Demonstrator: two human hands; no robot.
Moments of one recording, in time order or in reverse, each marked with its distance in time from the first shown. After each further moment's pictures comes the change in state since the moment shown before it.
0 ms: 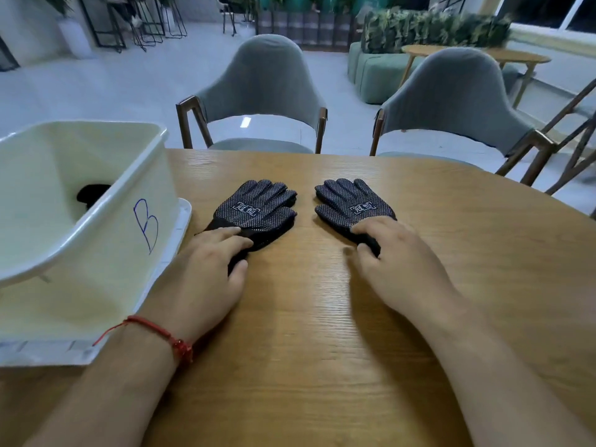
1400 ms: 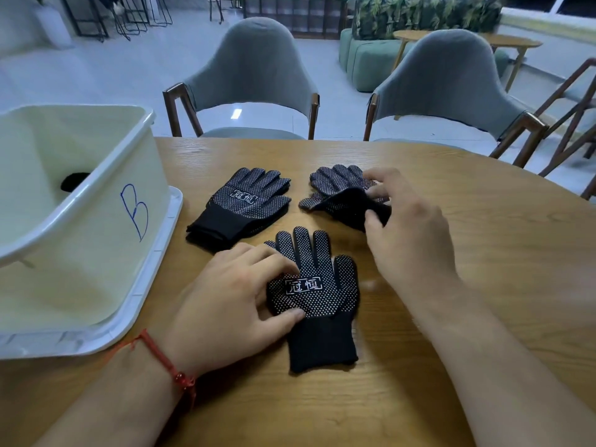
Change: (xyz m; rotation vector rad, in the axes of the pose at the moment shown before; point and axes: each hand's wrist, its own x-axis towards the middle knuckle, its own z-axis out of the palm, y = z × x) left_hand -0.037 0.039 -0.003 -0.053 -0.176 0.333; right_hand -0.012 -0.021 -0.014 0.068 0.313 0.064
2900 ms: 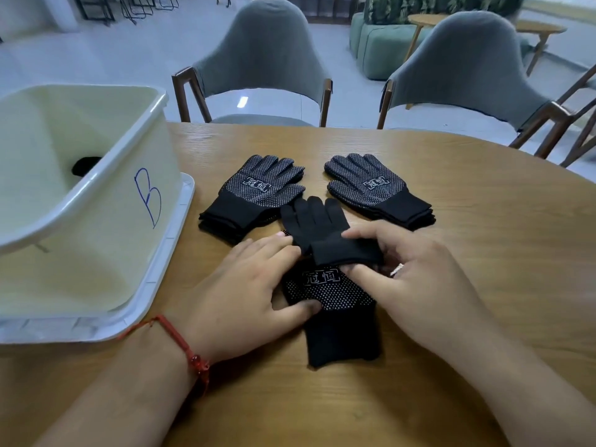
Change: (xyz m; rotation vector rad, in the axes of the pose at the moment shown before) left_hand 0.001 -0.016 0.014 0.030 -0.114 -0.062; right_hand -0.051 -0.011 -0.016 0.348 -0.402 0.012
